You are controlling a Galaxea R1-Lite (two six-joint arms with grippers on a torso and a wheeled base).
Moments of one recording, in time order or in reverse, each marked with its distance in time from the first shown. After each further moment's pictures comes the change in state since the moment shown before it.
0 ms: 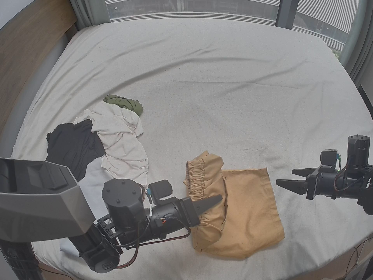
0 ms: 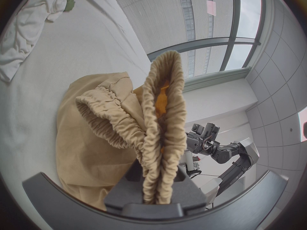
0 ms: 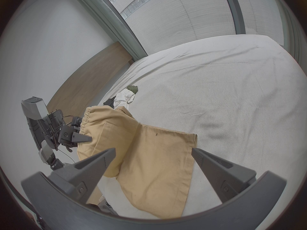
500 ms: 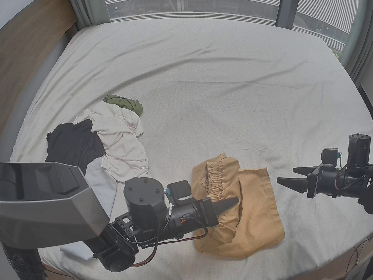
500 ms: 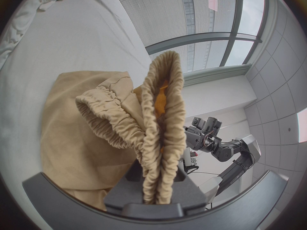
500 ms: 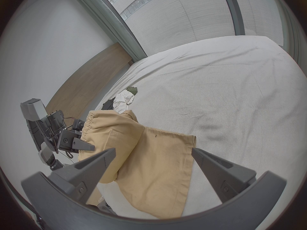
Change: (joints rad) left arm -0.052 0.030 -0.141 0.122 -0.006 -0.003; right arm -0.005 -0.003 -0.003 0.000 0.000 0.000
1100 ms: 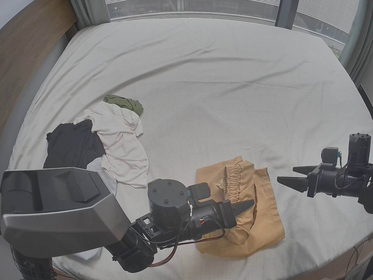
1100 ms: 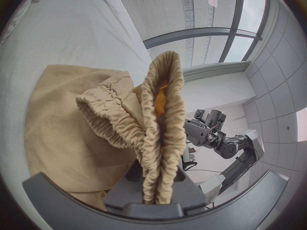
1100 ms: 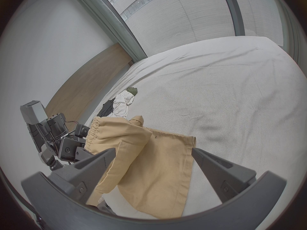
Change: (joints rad) left arm -0.051 0.069 -0.101 0.050 0.004 0.000; right arm -0.002 0.000 -0.004 -0.002 0.000 0.002
